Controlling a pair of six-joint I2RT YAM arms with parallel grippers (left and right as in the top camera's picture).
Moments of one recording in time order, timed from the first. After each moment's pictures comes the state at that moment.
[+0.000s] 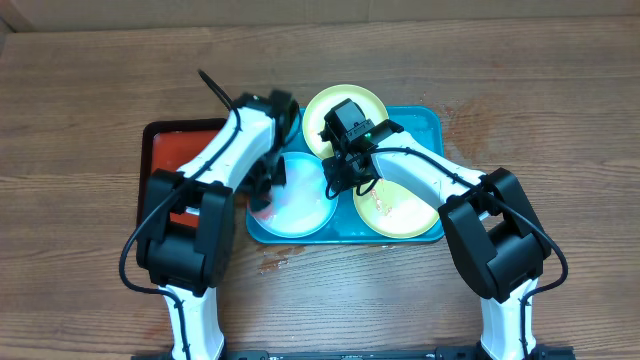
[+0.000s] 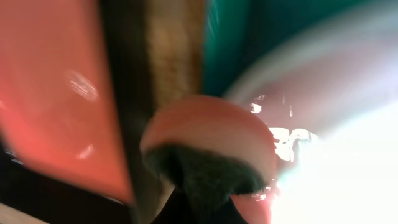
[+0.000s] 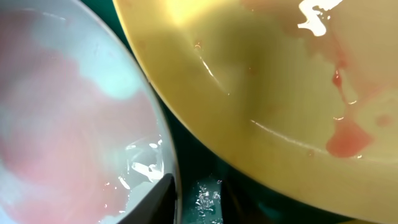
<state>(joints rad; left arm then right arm) -0.31 2.07 1.56 -1.24 -0.27 -0.46 0.58 2.10 1.46 -0.66 -0.17 0.22</state>
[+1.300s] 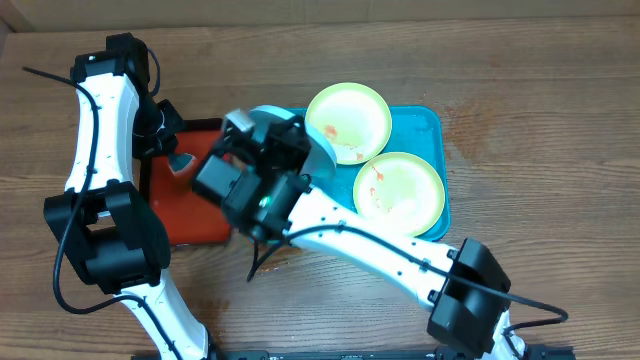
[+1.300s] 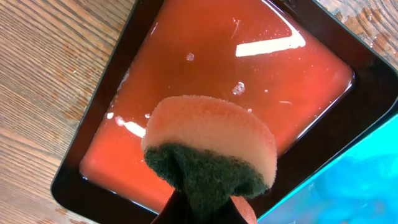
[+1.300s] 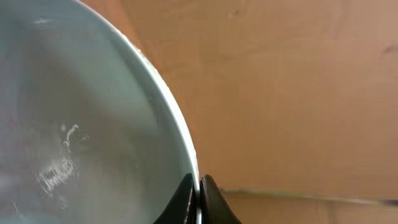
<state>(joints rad) 0.19 2.07 1.87 -1.35 -0.04 -0.47 1.09 2.07 1.92 -0.91 1.23 -0.28</state>
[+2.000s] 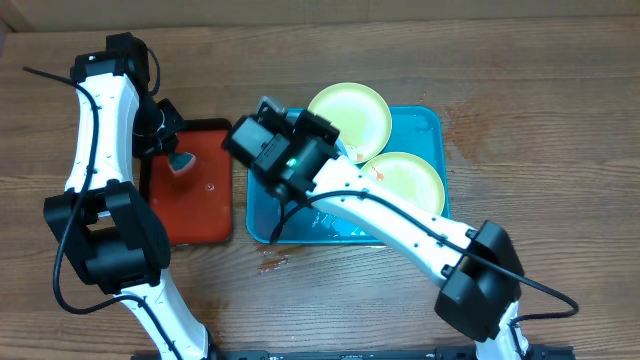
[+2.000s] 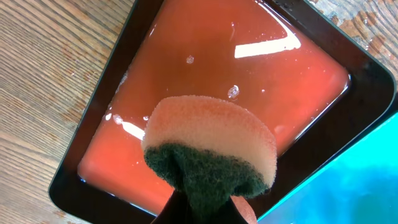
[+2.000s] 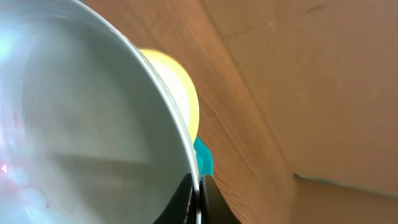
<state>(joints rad) 0.19 2.07 1.87 -1.35 -0.04 -0.47 0.93 2.04 1.92 -1.03 0.85 -0.12</state>
